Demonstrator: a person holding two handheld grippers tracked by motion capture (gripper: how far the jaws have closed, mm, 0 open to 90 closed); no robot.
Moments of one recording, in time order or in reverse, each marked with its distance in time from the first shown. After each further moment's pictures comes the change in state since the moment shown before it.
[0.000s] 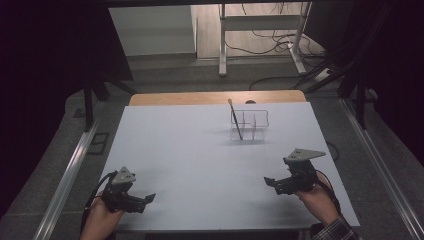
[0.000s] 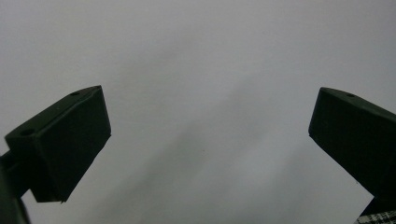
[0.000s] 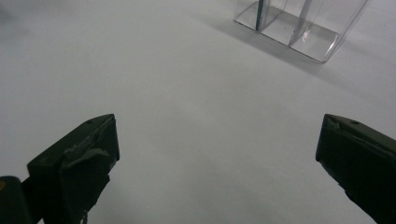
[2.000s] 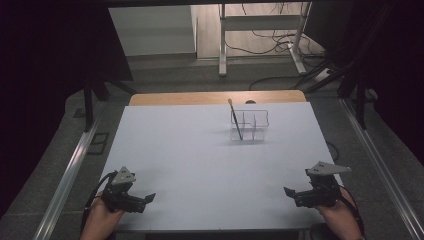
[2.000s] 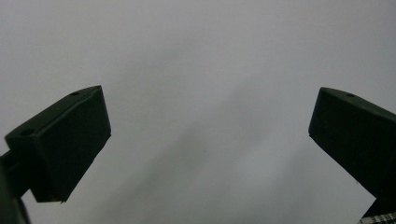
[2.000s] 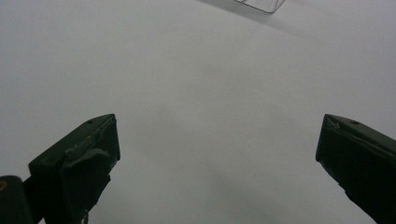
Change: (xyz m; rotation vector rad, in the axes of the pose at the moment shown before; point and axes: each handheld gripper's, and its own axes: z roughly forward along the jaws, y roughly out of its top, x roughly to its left) left arm 0.000 0.000 0.000 -0.006 0.009 0.004; right arm -0.010 -0.043 -0.040 0.016 -0.102 0.059
